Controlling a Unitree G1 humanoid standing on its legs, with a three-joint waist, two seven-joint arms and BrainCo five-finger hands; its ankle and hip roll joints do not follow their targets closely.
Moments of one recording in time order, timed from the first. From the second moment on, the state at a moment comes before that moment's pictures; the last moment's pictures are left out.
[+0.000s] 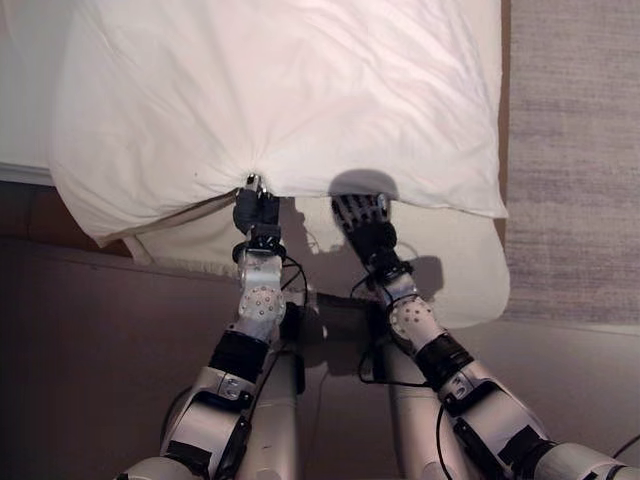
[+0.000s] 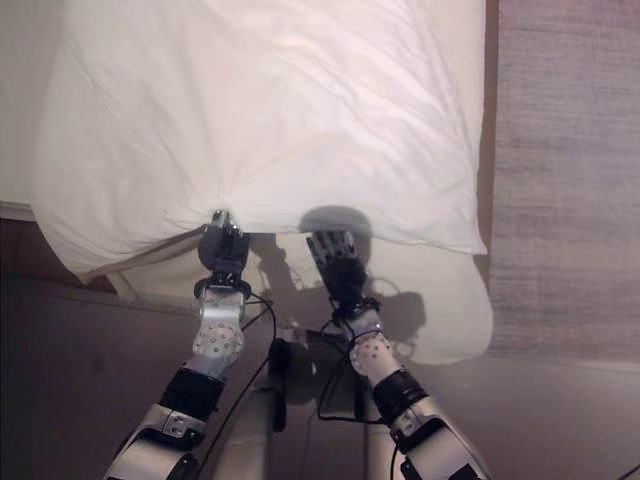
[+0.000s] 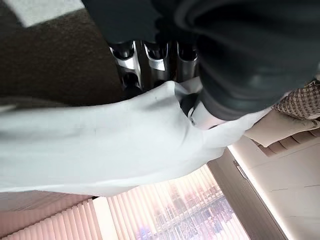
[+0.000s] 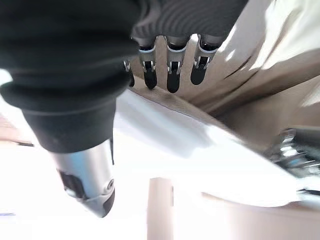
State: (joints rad) left arm -0.57 0.11 -0.16 0.25 -1.27 -0.41 0.18; right arm -0.63 -0.05 0.34 0.52 1.60 -0.25 0.17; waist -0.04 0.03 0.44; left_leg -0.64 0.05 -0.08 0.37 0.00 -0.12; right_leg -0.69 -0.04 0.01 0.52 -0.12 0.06
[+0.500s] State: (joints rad) left arm -0.52 0.17 -0.17 0.11 -1.27 -0.39 0.20; right arm -0.66 -0.12 0.20 0.56 1.59 -0.35 -0.07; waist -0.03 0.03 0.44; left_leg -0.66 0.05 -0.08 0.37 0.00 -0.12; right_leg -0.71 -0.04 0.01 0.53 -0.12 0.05
